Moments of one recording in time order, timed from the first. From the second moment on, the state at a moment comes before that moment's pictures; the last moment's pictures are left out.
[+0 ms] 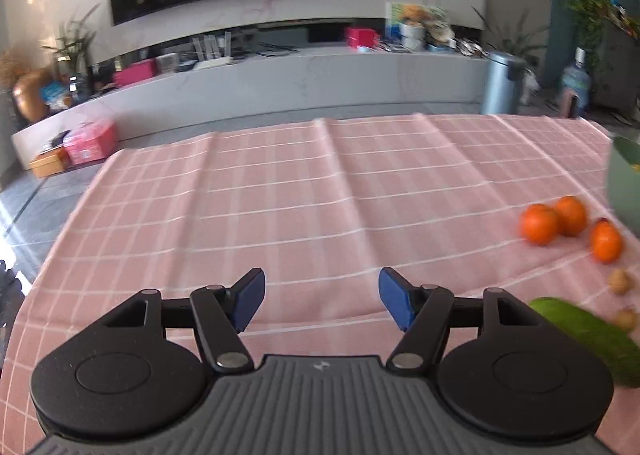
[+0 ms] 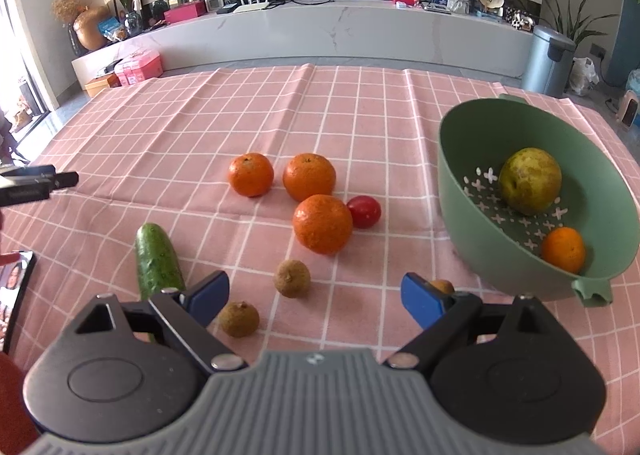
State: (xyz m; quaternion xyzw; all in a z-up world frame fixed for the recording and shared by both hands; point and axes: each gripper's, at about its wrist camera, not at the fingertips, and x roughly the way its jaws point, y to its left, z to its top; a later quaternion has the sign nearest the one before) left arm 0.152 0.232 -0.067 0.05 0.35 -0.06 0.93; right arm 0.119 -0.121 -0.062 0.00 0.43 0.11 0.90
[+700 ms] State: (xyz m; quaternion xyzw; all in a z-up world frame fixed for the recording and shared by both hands) left arm 0.143 0.111 -0.071 -0.08 0.55 -0.03 0.83; right arm 0.146 -0.118 -0.093 0.05 0.46 0.14 0.87
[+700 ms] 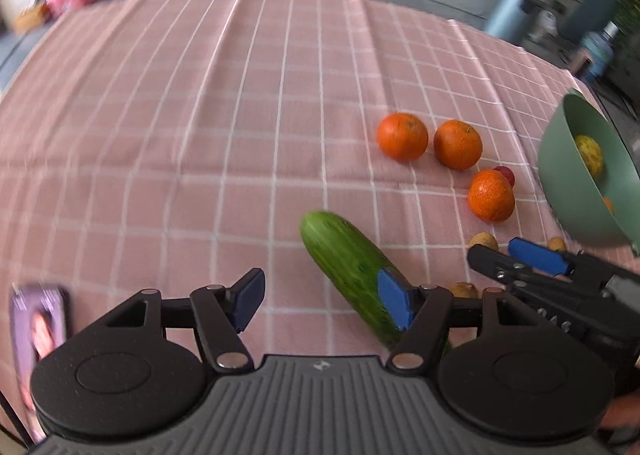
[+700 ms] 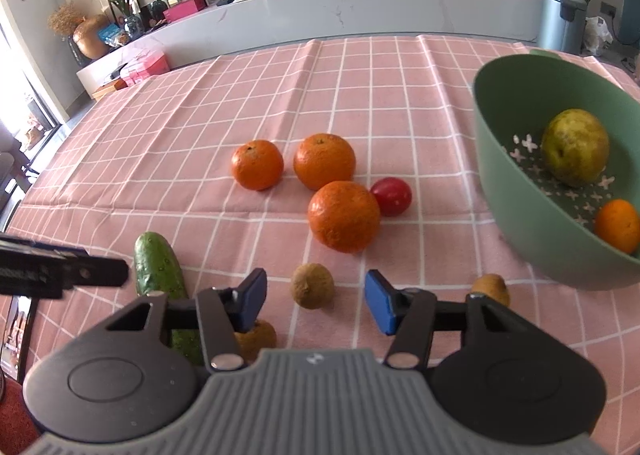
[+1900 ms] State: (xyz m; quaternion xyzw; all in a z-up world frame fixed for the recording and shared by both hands) left arm 0.129 0.093 -0.095 -0.25 0.56 0.09 0.79; right arm 0.129 -0.160 -0.088 0.09 0.44 0.15 0.88
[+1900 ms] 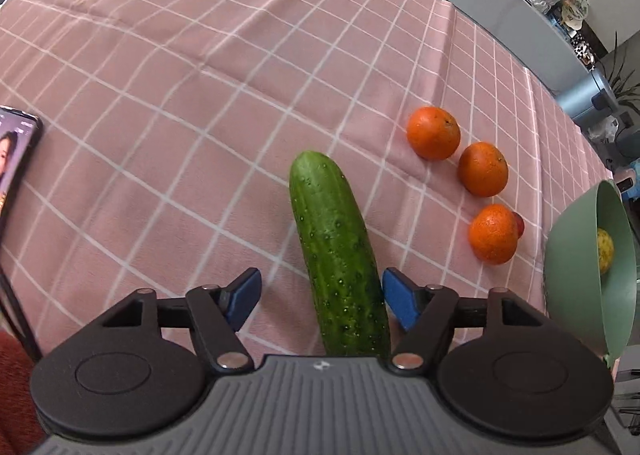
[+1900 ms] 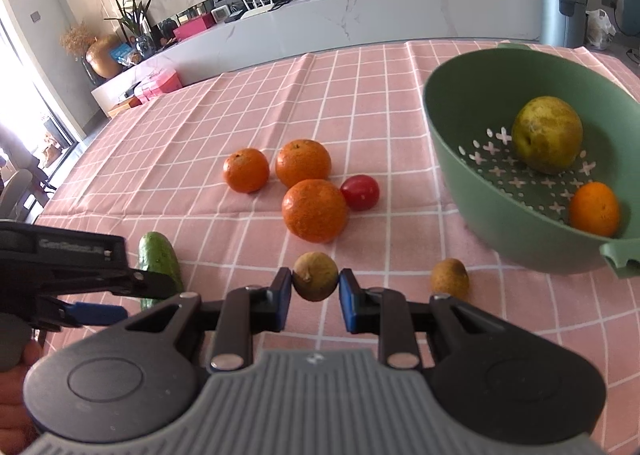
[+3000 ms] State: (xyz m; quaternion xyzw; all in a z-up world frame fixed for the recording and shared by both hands) left arm 0.128 0.007 0.021 -0.20 0.44 -0.08 0.87; right arm 0.101 -0.239 -0.001 0.05 0.36 0.17 0.91
